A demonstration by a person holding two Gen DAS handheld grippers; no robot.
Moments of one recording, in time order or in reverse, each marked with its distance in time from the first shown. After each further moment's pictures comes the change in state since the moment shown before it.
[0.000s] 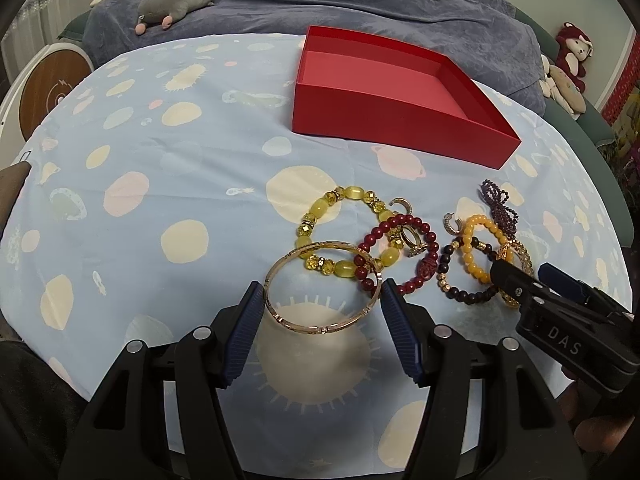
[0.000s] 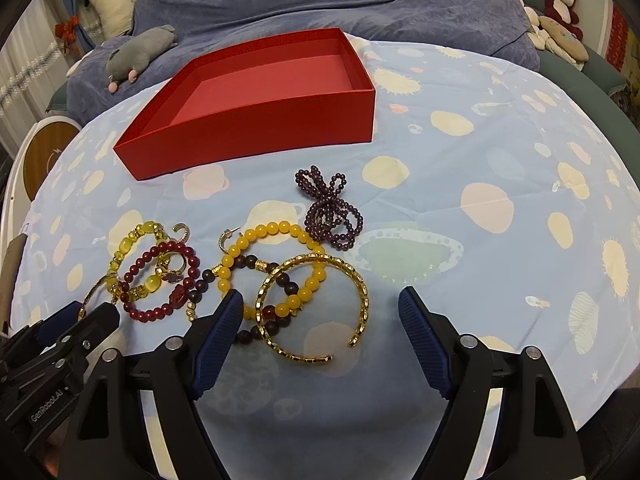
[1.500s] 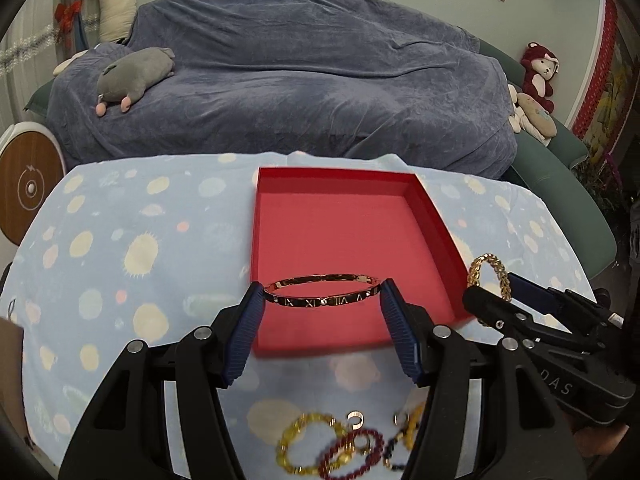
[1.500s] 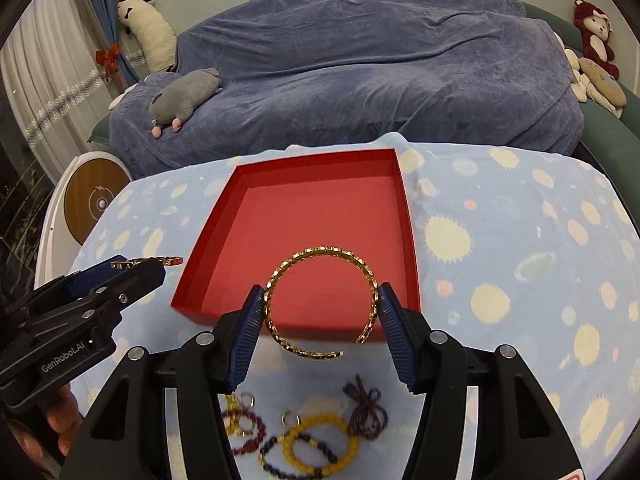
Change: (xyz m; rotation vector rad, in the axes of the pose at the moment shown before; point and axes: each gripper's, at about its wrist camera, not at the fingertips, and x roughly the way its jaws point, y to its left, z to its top) left arm -0.011 -0.029 0.183 0.102 -0.162 -0.089; right arm -0.026 0.018 0.168 -0.076 -0.141 0.156
